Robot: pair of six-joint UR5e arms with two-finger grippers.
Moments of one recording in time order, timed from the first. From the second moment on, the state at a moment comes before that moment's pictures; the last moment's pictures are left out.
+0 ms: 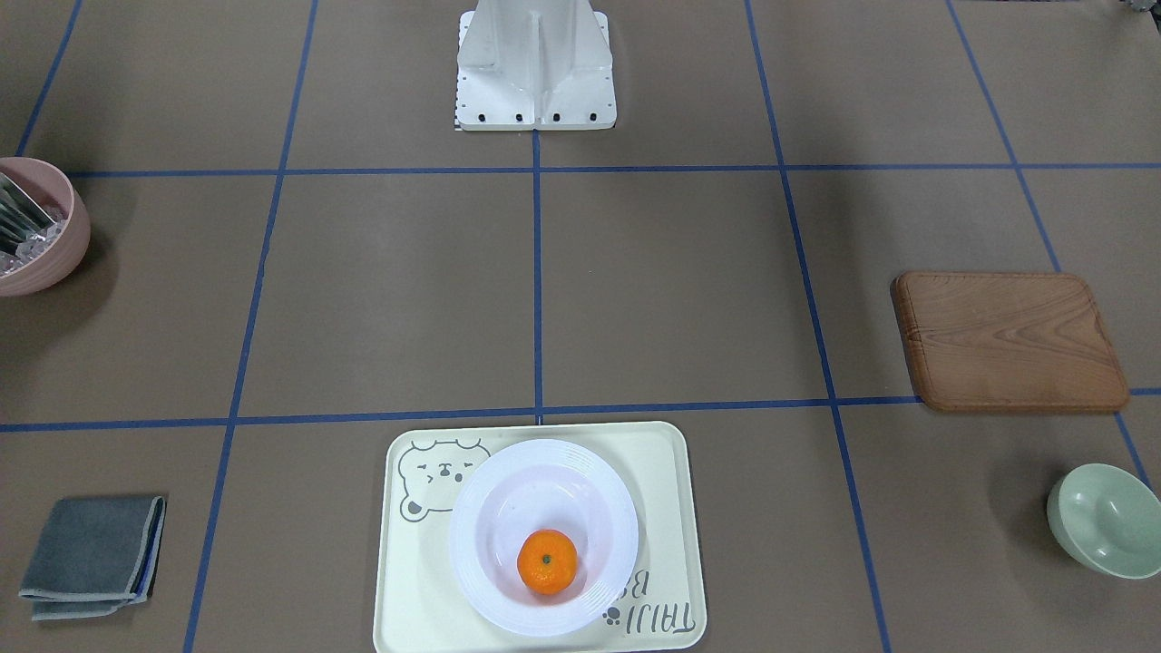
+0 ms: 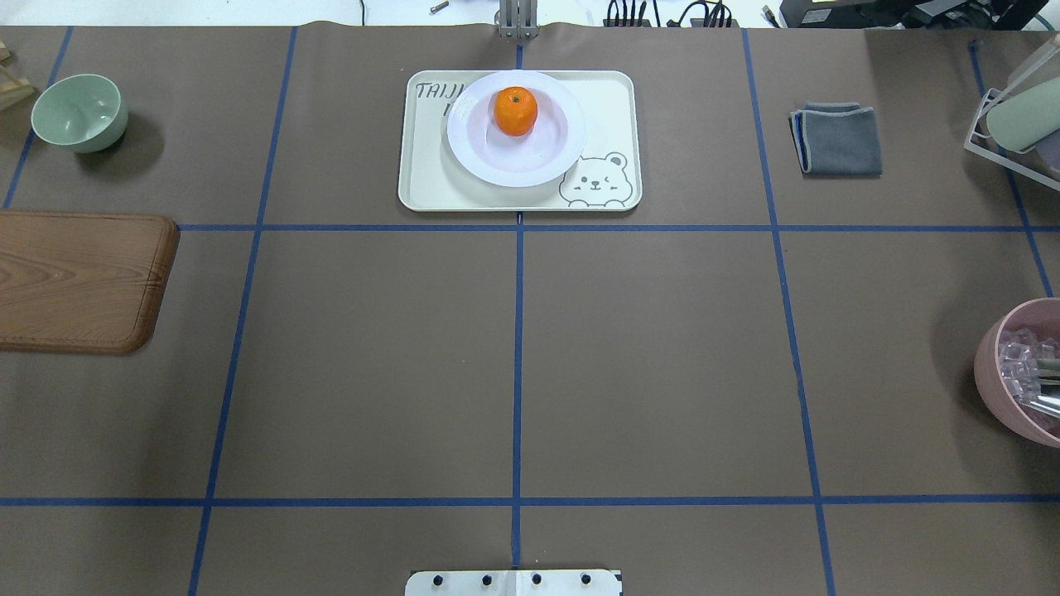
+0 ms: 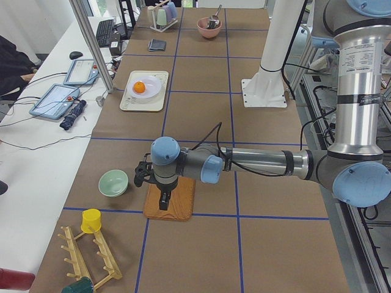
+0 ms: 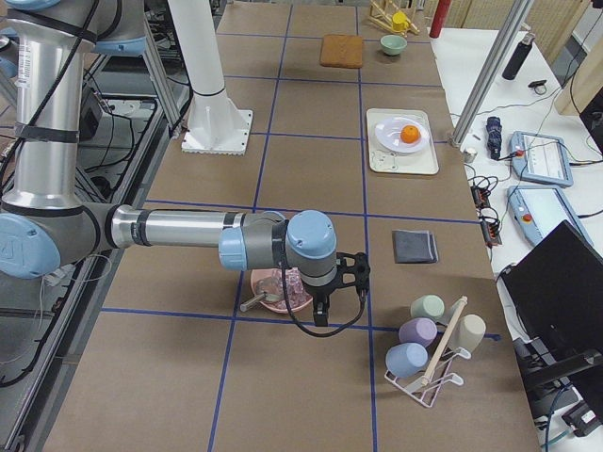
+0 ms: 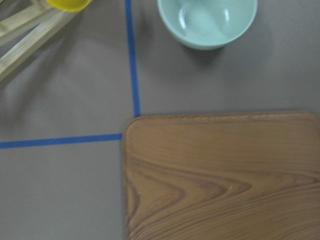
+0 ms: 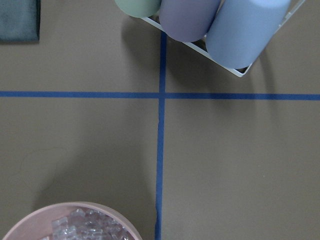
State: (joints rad) left arm -1.52 -1.51 -1.65 -1.72 -2.35 -0.09; right arm 1.65 -1.73 1.76 -1.51 2.37 0.00
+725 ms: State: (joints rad) left arm -1.52 -1.53 -1.60 -1.71 -2.36 -0.14; right arm 1.66 -1.66 1.78 -1.78 2.34 -0.06
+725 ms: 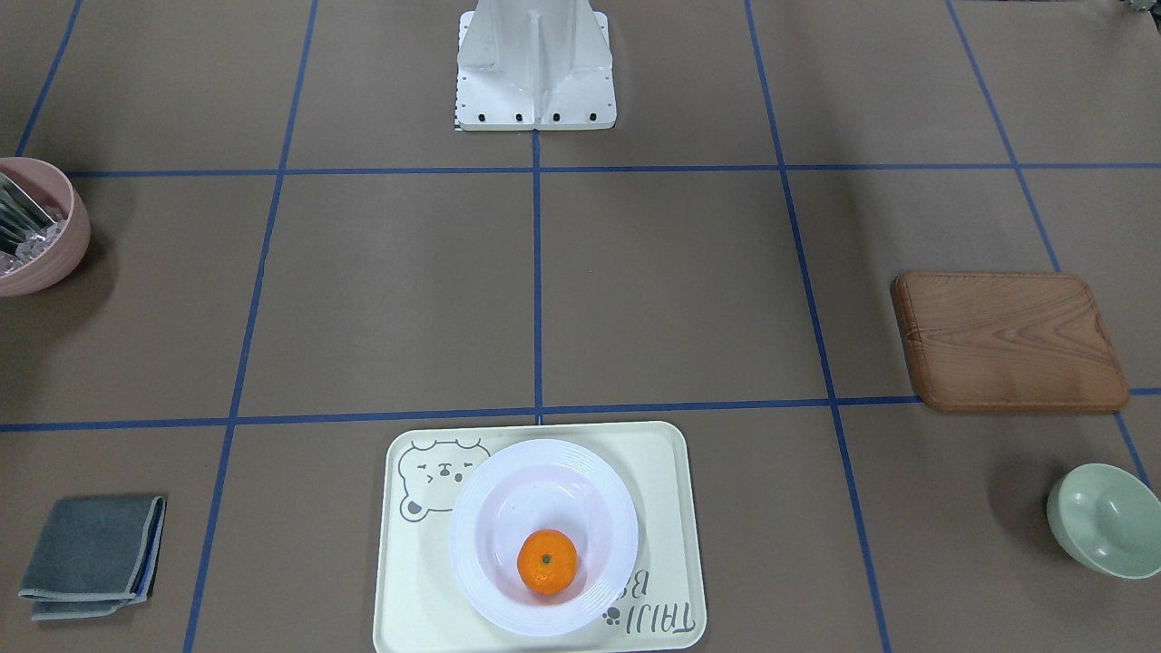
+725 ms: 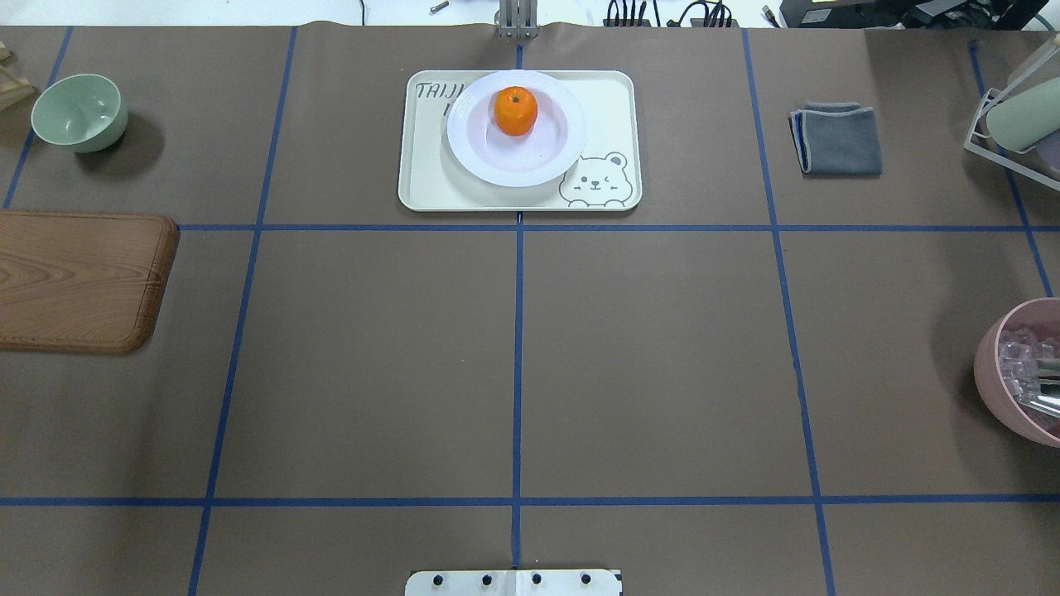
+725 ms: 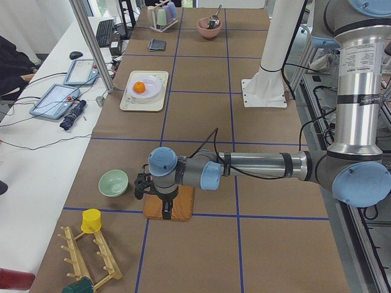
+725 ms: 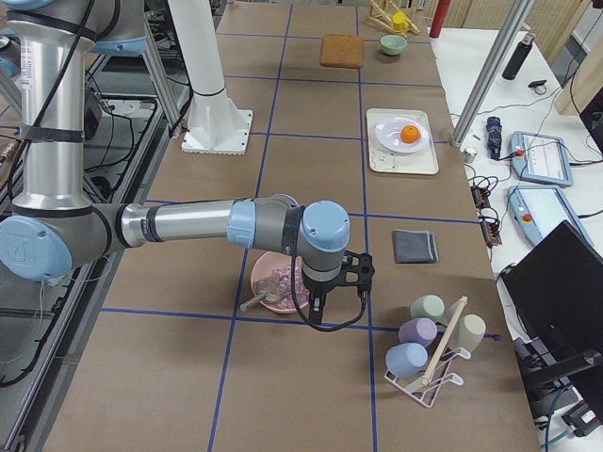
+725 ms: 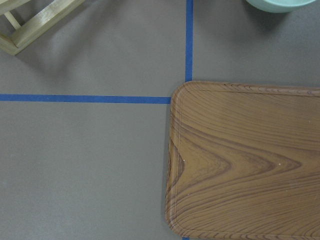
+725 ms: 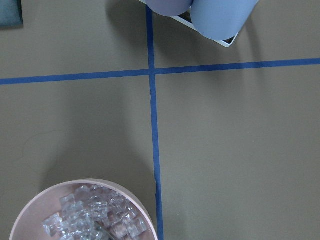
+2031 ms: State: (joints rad) left arm -1.53 -1.49 -1.64 -1.66 -2.37 -0.06; right arm 1.64 -1.66 1.69 -1.66 2.32 -0.06
